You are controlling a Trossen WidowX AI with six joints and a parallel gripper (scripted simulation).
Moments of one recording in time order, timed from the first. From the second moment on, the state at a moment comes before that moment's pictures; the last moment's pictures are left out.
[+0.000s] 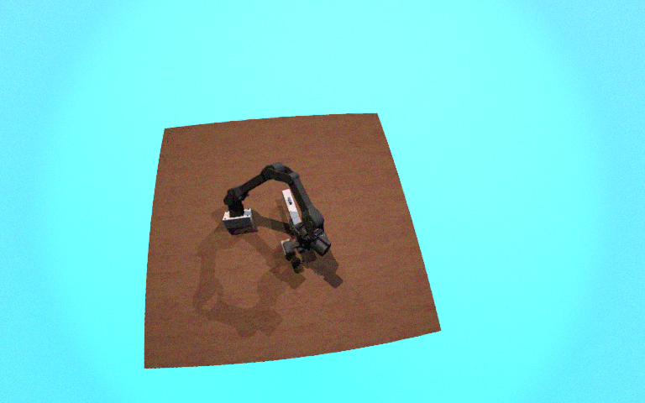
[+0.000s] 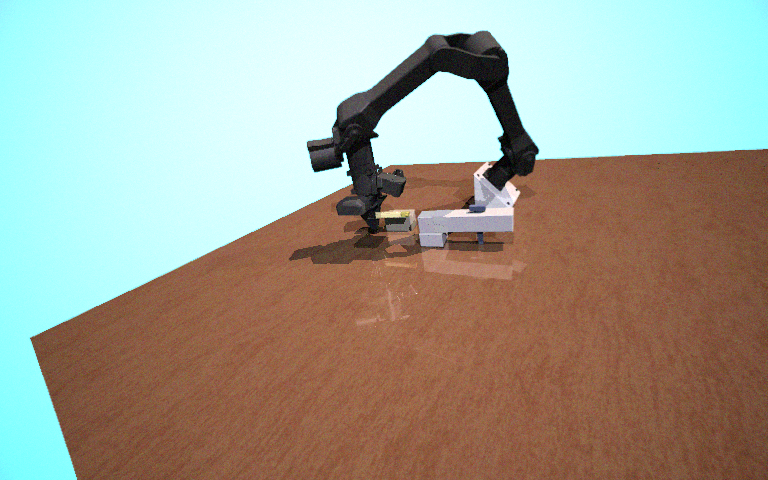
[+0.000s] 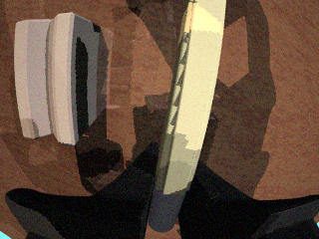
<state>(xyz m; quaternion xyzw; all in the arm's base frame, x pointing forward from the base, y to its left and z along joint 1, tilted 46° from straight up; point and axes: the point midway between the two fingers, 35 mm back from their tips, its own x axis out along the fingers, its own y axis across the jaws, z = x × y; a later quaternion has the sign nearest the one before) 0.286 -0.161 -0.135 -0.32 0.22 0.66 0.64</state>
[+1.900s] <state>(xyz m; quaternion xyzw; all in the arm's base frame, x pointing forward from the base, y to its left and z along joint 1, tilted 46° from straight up) 0.286 -0.170 -0.124 -0.32 0.22 0.66 0.64</state>
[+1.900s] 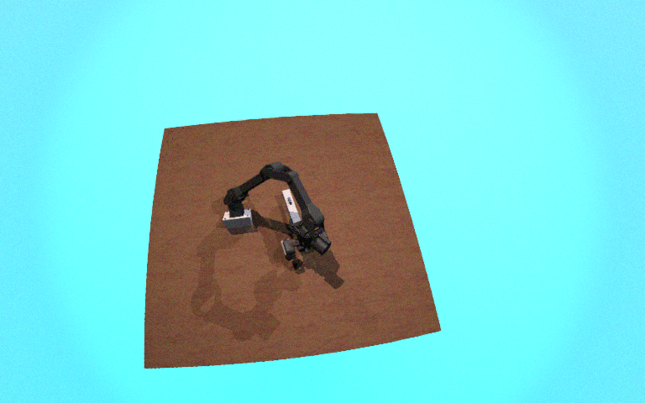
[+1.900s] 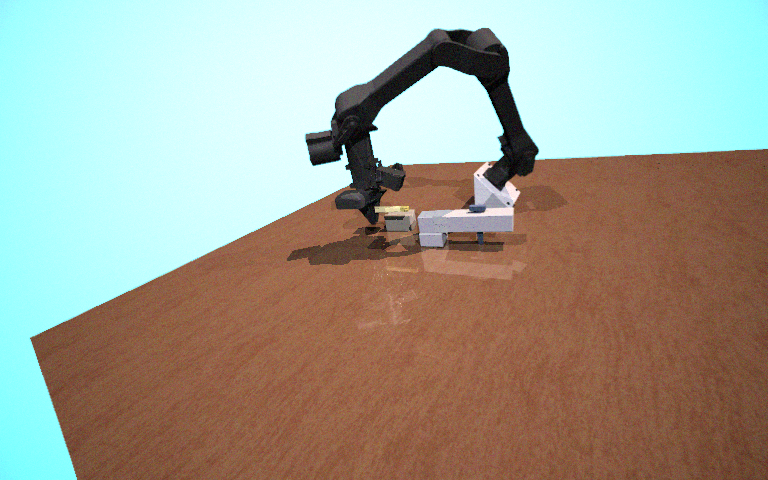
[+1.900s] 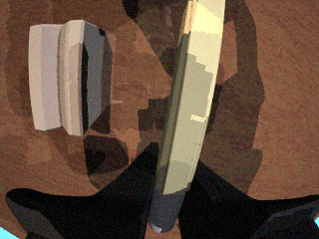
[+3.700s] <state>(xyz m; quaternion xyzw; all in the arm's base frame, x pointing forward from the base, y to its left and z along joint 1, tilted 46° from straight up) 0.266 -0.177 -0.125 -0.32 0.22 0.66 0.64</state>
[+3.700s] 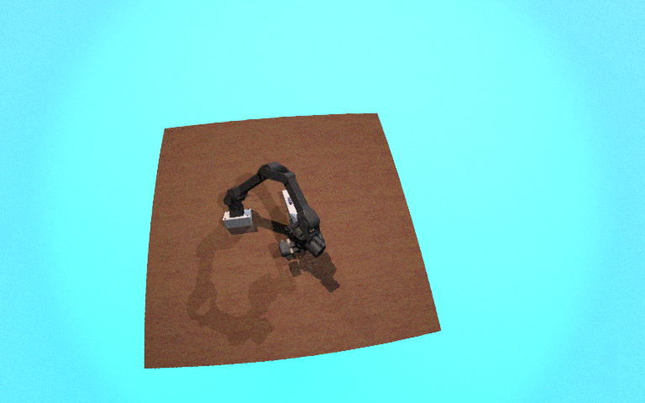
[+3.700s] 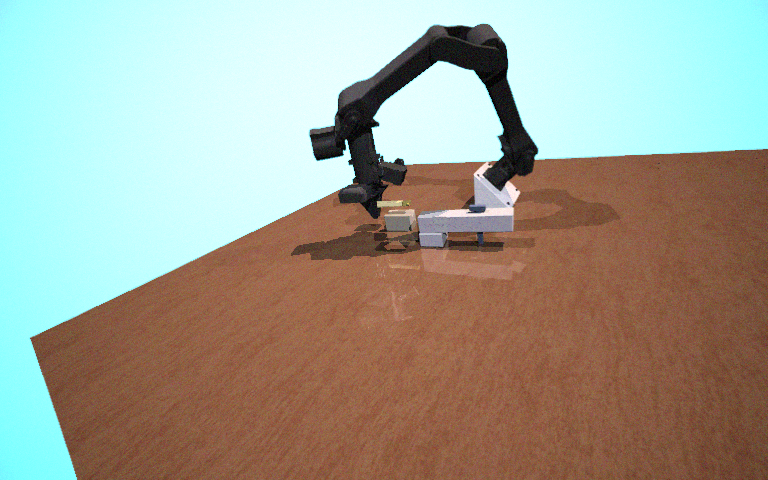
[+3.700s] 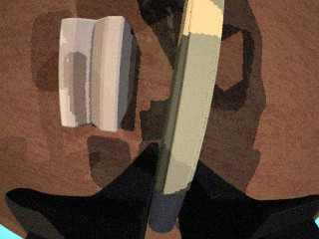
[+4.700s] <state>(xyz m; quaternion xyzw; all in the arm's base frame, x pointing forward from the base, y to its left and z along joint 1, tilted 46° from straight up) 0.217 -0.192 -0.138 -0.33 0.22 0.66 0.64</state>
